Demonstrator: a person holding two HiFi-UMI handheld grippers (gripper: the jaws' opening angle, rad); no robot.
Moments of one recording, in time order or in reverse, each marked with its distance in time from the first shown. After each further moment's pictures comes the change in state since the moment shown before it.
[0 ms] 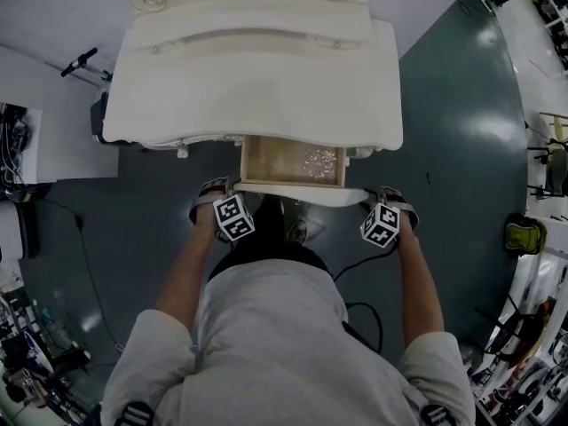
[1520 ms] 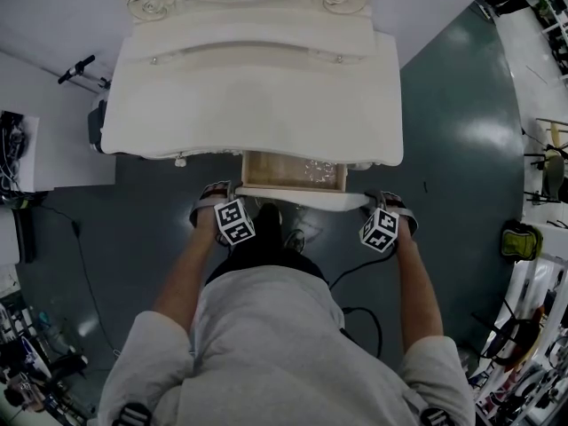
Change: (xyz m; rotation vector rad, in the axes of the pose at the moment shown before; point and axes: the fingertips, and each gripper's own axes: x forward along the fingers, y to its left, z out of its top) left arm 0.009 0.032 0.009 0.025 -0.028 -0.009; right arm 0.010 -0.031 0.007 -0.002 0.040 -0.021
